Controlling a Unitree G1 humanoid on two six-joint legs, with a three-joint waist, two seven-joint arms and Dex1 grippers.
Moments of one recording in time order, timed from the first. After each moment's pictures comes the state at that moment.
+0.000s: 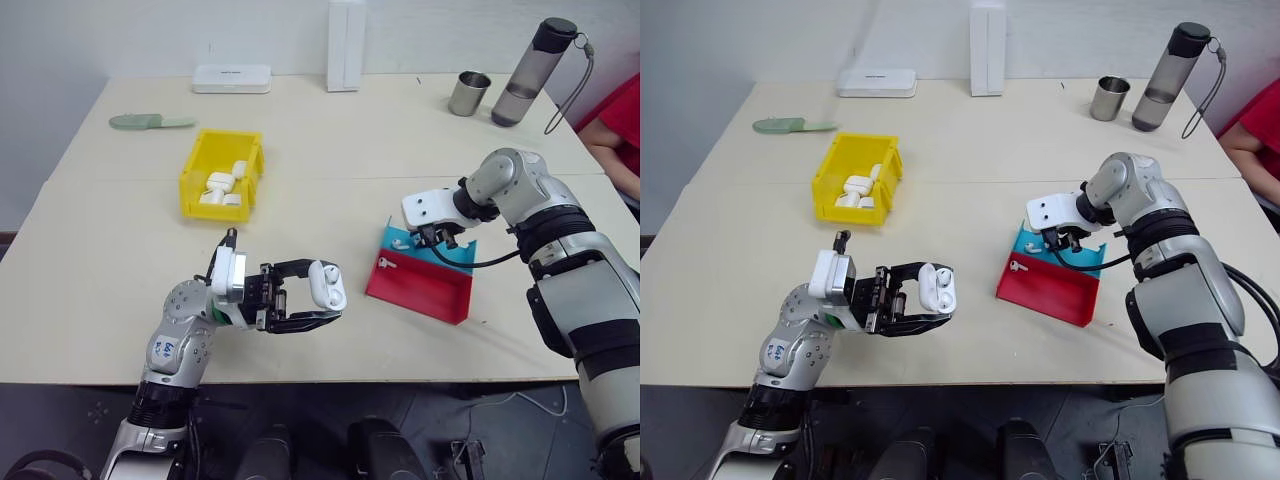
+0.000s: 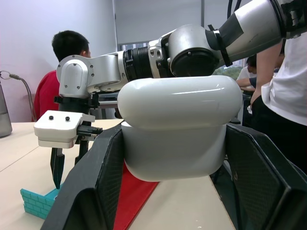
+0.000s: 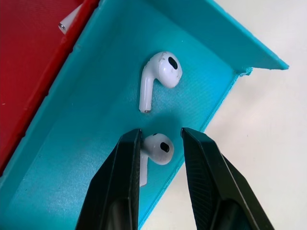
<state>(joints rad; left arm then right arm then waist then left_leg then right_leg) -0.32 0.33 -0.04 -0.11 -0.62 0.05 -1.23 -1.32 -0.58 0.48 1.19 -0.46 -0.35 1.34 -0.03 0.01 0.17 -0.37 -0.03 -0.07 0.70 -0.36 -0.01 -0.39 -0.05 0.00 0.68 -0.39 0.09</state>
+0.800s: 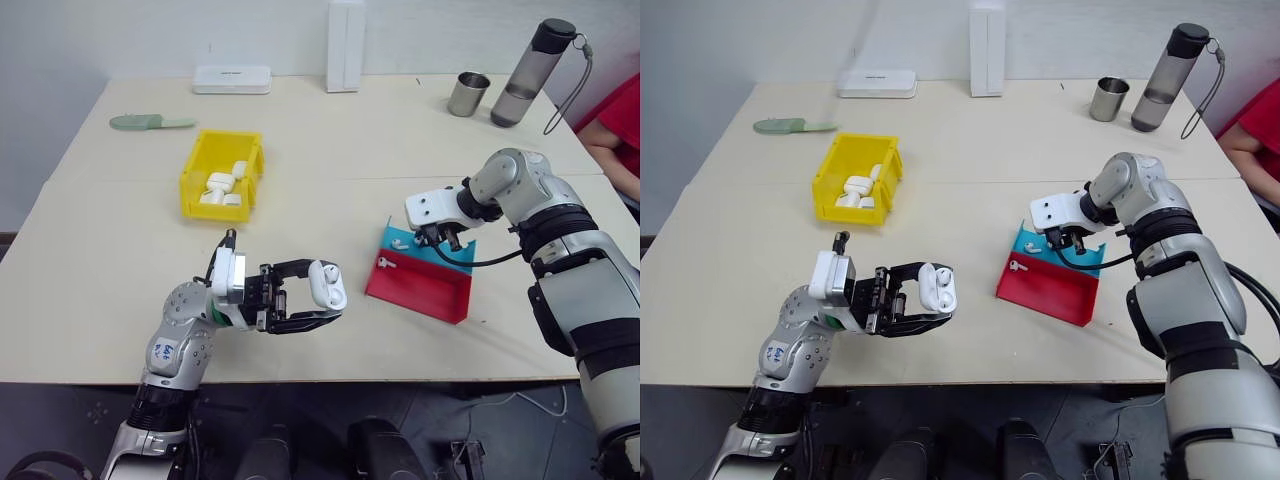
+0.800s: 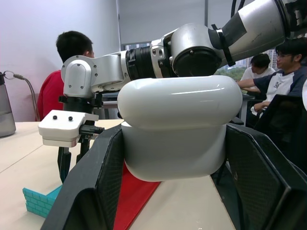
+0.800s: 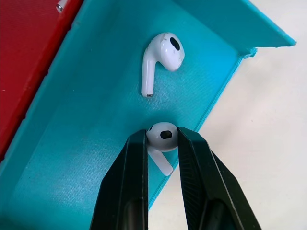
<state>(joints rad) -0.31 0.33 -0.04 -0.12 -0.62 0.05 -1.21 -1.33 -0.58 0.47 1.22 -0.48 -0.34 1.33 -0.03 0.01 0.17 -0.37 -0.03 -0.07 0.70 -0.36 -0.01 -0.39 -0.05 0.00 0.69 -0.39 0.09</state>
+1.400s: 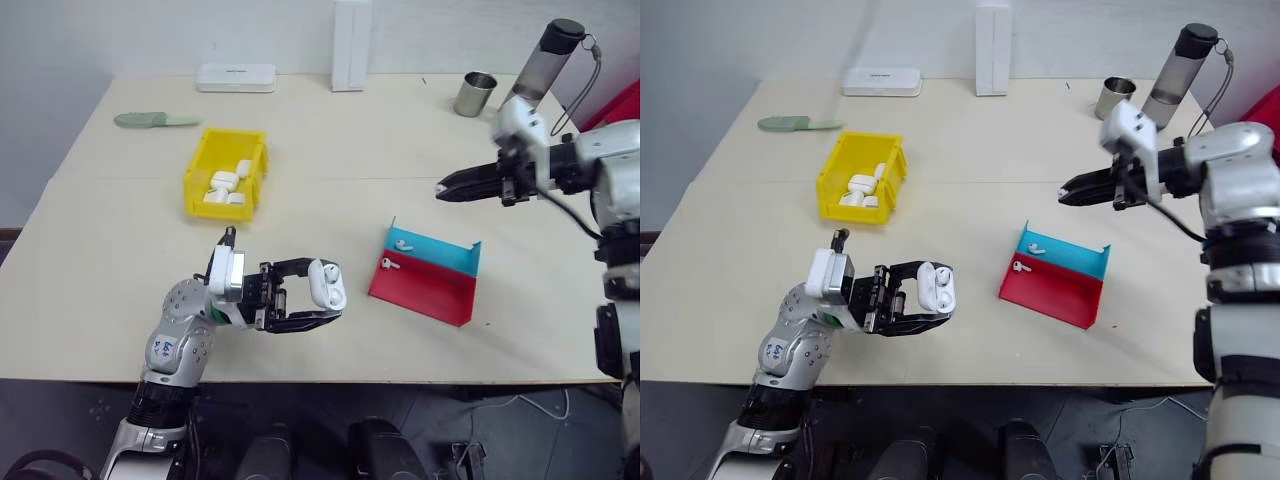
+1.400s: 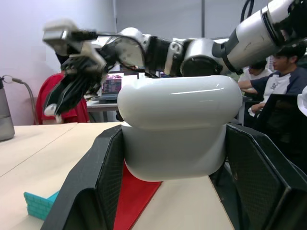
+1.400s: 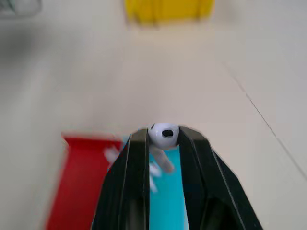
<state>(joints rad) -0.35 0.32 -0.03 -0.10 -0.64 0.07 -1.24 -0.99 -0.83 0.00 0.37 0.34 0.64 1.54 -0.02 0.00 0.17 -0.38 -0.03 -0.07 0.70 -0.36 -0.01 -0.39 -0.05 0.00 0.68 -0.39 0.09</state>
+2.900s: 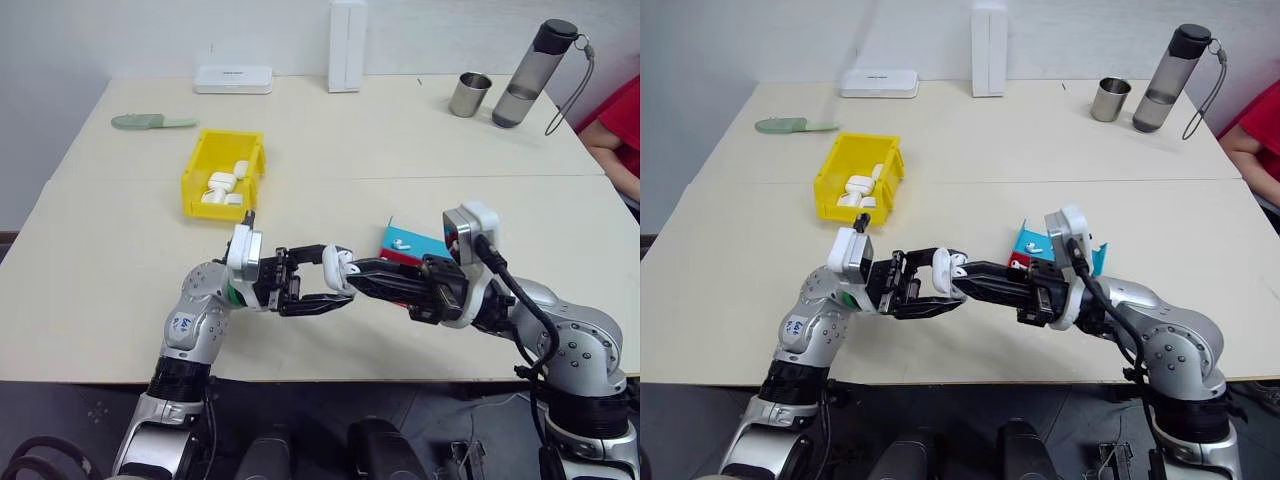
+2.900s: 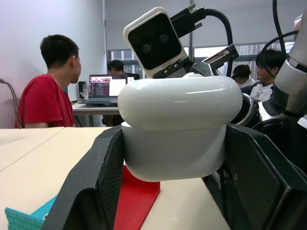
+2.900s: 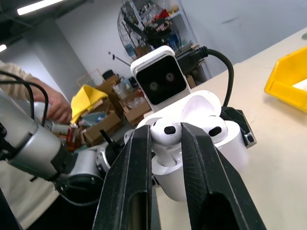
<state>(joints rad) -0.44 0.28 -0.05 0.01 -0.61 0.11 -1.27 -0.37 -0.54 -0.09 -0.48 1.11 0.90 0.81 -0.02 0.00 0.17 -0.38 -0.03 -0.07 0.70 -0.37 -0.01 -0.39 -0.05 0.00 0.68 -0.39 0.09</state>
